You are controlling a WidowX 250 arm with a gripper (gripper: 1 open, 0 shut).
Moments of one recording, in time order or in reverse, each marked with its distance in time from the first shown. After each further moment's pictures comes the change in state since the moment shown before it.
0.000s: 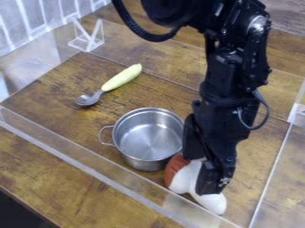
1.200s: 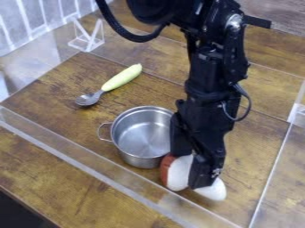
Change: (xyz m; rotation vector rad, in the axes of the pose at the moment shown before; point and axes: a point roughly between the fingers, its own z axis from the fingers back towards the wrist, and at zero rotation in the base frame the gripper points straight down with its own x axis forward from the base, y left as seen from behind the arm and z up) arm -0.006 0.011 -0.007 -0.037 0.000 0.112
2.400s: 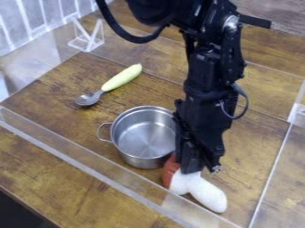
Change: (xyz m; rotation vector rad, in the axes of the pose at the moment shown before) arm 0.002 0.006 -0.005 -0.006 -0.005 0.023
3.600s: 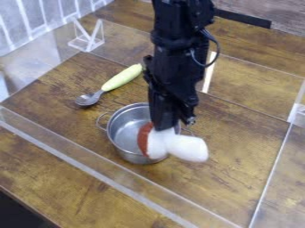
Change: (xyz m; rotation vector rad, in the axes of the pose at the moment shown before) arm -0.025 0.036 0.055 0.082 -0.095 0.138
